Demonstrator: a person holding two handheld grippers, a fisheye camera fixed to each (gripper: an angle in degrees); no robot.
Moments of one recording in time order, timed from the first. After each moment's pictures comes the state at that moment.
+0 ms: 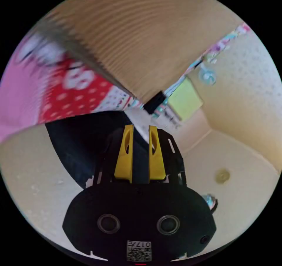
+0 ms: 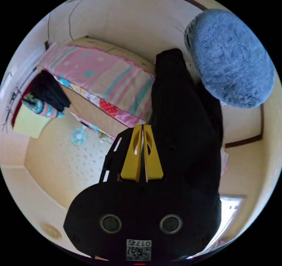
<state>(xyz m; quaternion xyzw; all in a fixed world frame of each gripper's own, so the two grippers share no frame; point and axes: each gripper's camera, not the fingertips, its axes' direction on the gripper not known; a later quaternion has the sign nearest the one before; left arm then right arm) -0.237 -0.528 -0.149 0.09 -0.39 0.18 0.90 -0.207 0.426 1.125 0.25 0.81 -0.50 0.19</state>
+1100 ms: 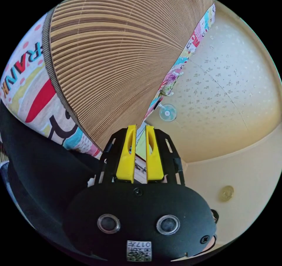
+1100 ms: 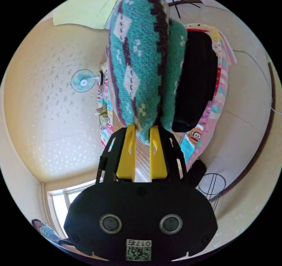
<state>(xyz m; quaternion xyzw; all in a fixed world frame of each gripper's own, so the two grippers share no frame) -0.379 -0.685 -0.055 0.32 -0.12 0.39 0.85 0.287 0.202 1.318 -0.09 0.88 -0.41 -0.22</state>
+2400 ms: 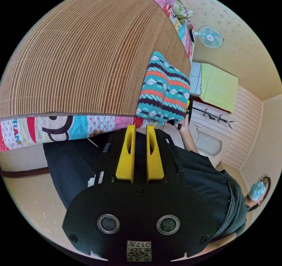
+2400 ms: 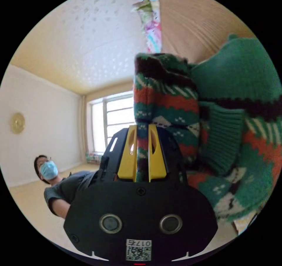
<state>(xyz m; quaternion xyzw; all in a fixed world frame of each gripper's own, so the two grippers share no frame) -0.388 -1.081 0.116 0.22 -0.58 0.38 0.69 0.053 0.129 1.063 -0.23 0.96 0.15 -0.07</state>
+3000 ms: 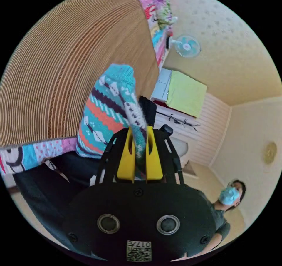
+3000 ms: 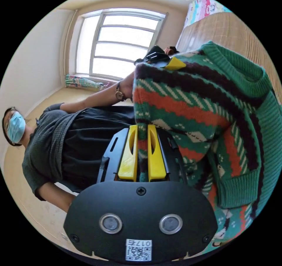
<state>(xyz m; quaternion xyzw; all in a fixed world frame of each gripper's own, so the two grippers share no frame) -0.360 -1.257 0.166 0.14 -0.44 0.44 0.77 -0.108 0.299 0.899 -0.34 0.77 0.48 -0.23</state>
